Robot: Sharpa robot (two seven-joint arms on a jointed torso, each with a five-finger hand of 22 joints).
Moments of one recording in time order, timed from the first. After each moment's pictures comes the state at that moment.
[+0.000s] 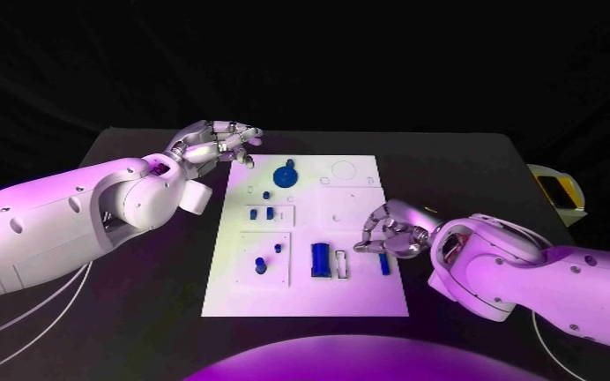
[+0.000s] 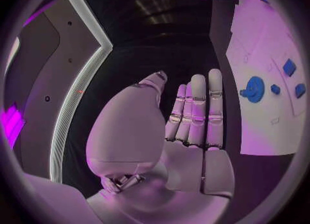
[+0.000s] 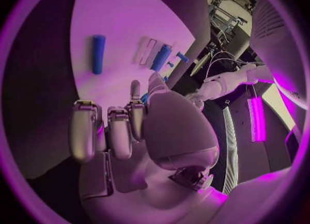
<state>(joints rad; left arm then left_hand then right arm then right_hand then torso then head) 1.14 -0.92 -0.03 1.50 -0.11 -0.10 0.29 1.43 -0.18 0.25 0.28 0.23 0.84 0.19 0.35 0.23 0.80 0.13 0.68 0.18 1.03 0.06 1.09 0.47 0.17 0.91 0.16 0.81 0.59 1.05 -1.05 -0.17 1.92 -1.27 -0.42 -0.42 1.38 0.00 -0.05 0.28 0.11 0.93 0.08 0.42 0.68 1.44 0.00 1.33 1.45 1.47 -0.07 1.54 1.31 0.05 1.47 0.03 1.38 1.31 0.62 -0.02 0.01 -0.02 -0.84</state>
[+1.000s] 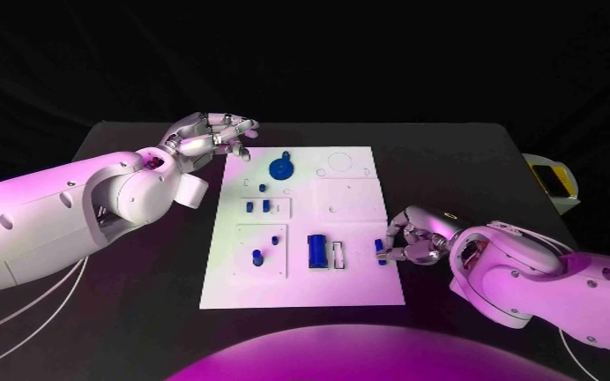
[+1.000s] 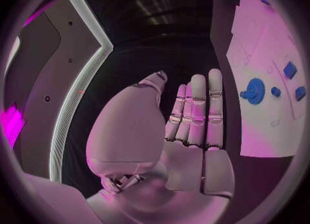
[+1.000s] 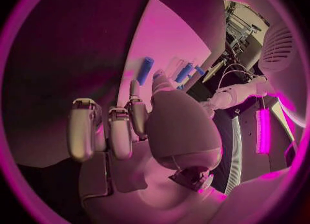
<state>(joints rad) 1.14 -0.92 -0.03 1.51 -0.11 -0.10 0.29 1.43 -0.18 0.25 0.28 0.23 0.84 0.19 0.35 0.23 0.80 0.13 0.68 0.18 1.03 0.06 1.09 0.47 0.17 0.91 0.16 0.81 0.59 0.98 -1.13 -0.18 1.92 -1.40 -0.41 -0.47 1.31 -0.05 -0.06 0.29 0.09 0.96 0.08 0.39 0.67 1.42 0.01 1.28 1.34 1.46 -0.06 1.54 1.31 0.05 1.47 0.05 1.36 1.31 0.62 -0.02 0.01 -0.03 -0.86</state>
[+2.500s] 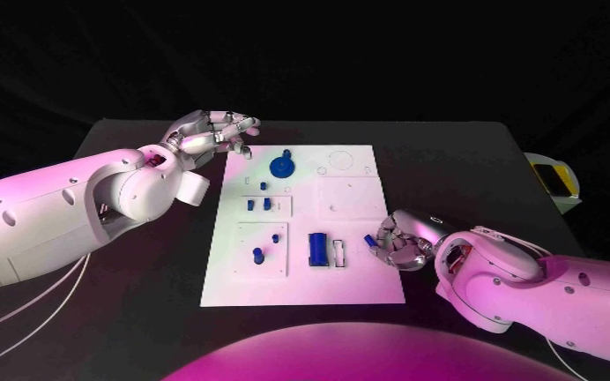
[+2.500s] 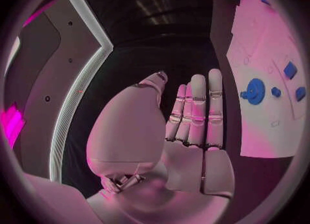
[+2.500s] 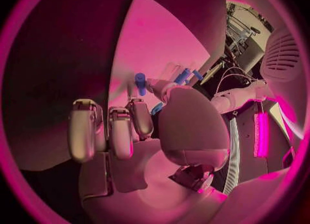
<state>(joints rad) 1.14 -0.92 -0.03 1.50 -0.11 -0.10 0.29 1.43 -0.17 0.25 0.28 0.23 0.84 0.19 0.35 0.23 0.80 0.13 0.68 0.18 1.03 0.06 1.09 0.47 0.17 0.91 0.16 0.81 0.59 0.95 -1.06 -0.18 1.92 -1.44 -0.44 -0.50 1.14 -0.16 0.61 0.18 0.28 0.96 0.08 0.43 0.77 1.43 -0.01 1.28 1.31 1.46 -0.07 1.54 1.31 0.05 1.47 0.04 1.38 1.31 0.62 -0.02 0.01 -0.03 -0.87</state>
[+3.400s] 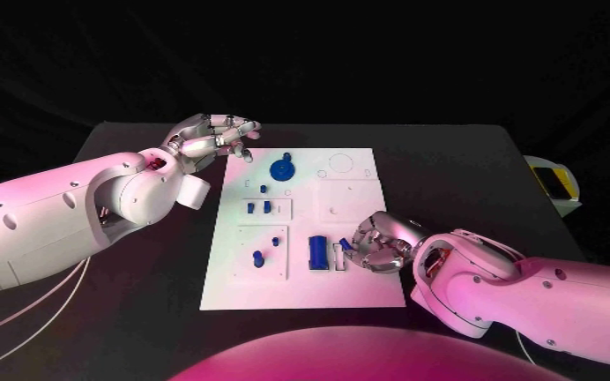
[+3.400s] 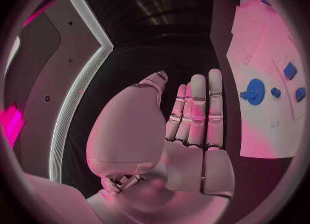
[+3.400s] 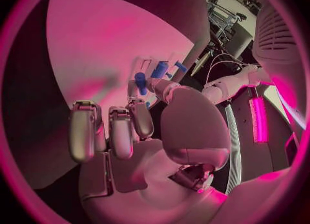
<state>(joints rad) 1.14 -0.92 -0.03 1.51 -0.11 -0.10 0.29 1.43 -0.18 0.25 0.28 0.23 0.84 0.19 0.35 0.23 0.80 0.13 0.68 0.18 1.03 0.06 1.09 0.47 0.17 0.91 0.16 0.81 0.59 0.96 -0.98 -0.18 1.93 -1.31 -0.49 -0.48 1.11 -0.16 0.62 0.13 0.31 0.96 0.08 0.44 0.78 1.44 -0.01 1.29 1.31 1.46 -0.07 1.54 1.31 0.05 1.47 0.04 1.39 1.31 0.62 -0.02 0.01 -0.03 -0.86</state>
